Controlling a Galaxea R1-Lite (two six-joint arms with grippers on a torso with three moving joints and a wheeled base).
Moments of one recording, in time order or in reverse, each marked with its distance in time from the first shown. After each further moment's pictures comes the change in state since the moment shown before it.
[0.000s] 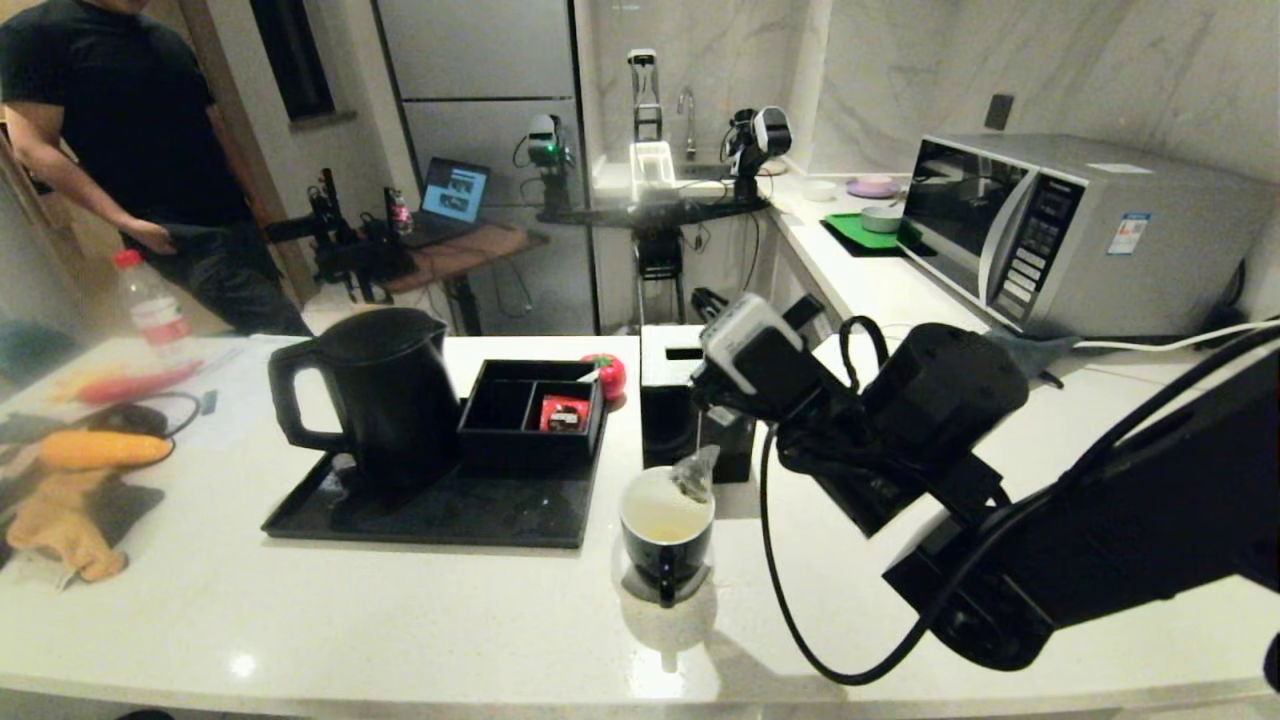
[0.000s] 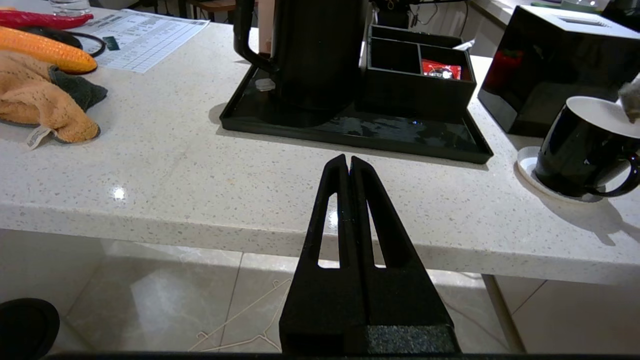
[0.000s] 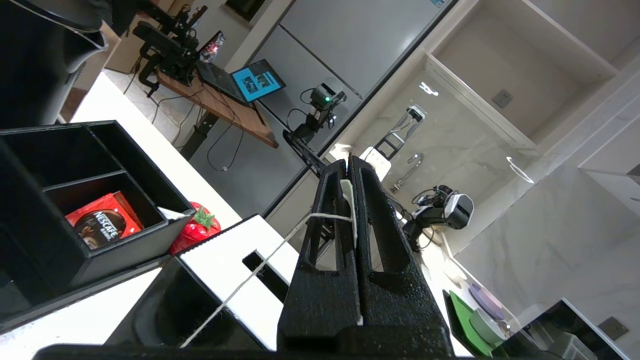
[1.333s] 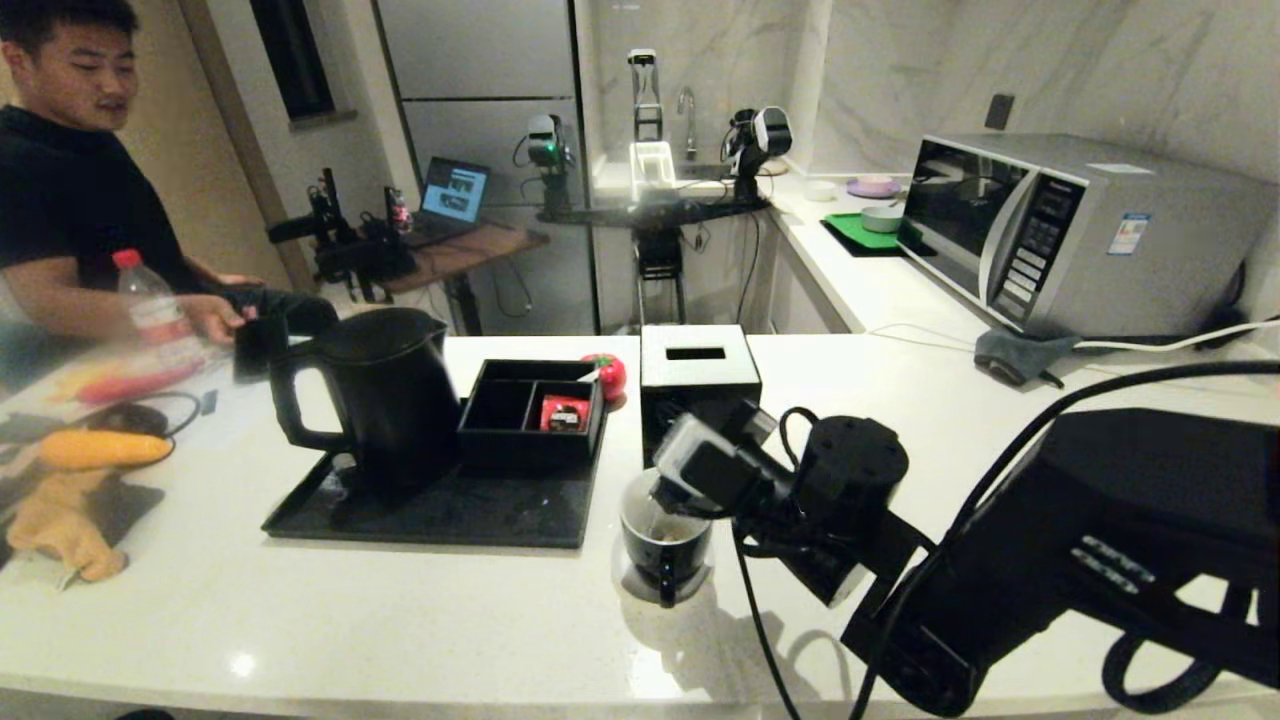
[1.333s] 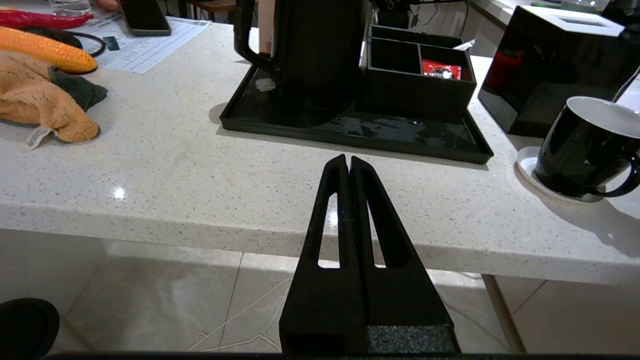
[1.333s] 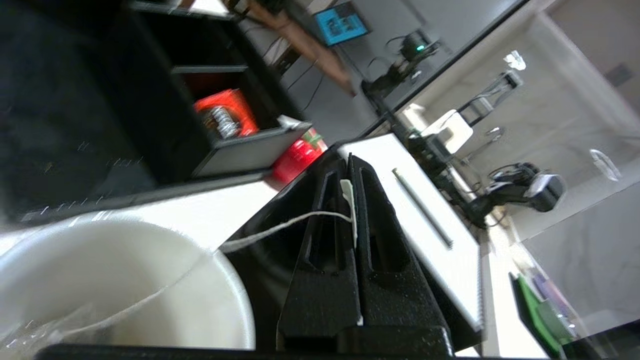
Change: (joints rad) left arm 0.000 0.000 0.000 0.000 0.000 0.000; right arm 0.017 0.180 0.058 -0.003 0.055 -0.002
